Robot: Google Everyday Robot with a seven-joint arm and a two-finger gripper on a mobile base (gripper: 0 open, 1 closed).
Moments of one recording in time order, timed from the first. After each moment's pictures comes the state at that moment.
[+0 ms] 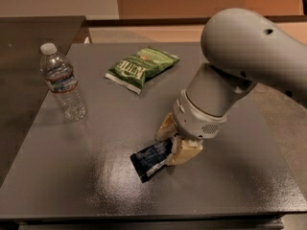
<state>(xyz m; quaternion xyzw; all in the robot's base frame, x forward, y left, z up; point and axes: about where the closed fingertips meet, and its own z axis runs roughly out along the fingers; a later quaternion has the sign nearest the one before) 0.382 -0.043 0.826 -0.78 0.60 0.16 0.11</state>
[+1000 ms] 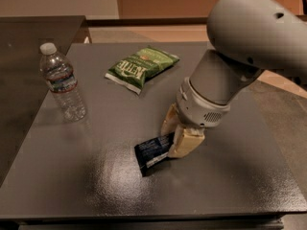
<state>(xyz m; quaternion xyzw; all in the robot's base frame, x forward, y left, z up) 0.397 -0.044 0.847 -0.76 0.62 0.15 0.13</state>
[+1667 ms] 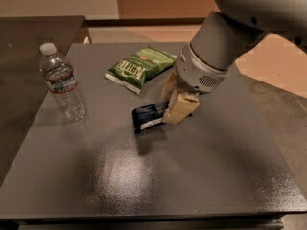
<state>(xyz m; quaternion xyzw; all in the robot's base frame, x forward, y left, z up) 0.457 -0.041 0.890 -0.72 0.66 0.13 0.18</state>
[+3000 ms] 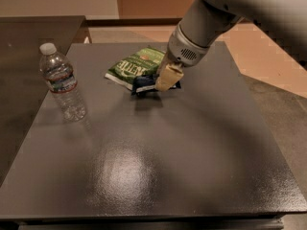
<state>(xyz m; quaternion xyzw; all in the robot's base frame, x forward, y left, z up) 0.570 -0.030 0.886 -0.64 0.73 0.11 0.21</state>
